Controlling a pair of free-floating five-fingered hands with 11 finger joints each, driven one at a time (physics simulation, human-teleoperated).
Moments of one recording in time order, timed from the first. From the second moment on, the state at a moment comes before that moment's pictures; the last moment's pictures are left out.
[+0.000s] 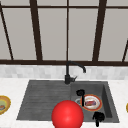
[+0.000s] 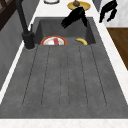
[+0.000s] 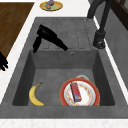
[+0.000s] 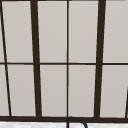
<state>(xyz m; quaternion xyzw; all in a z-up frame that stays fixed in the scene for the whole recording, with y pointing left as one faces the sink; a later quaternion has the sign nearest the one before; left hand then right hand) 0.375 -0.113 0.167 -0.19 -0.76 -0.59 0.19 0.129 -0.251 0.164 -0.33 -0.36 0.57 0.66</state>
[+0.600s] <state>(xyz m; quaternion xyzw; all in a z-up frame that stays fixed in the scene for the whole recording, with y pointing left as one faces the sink) 0.337 -0.072 0.199 -0.19 -0.76 -0.59 0.19 0.129 -0.251 0.164 -0.33 -0.36 0.57 0.66</state>
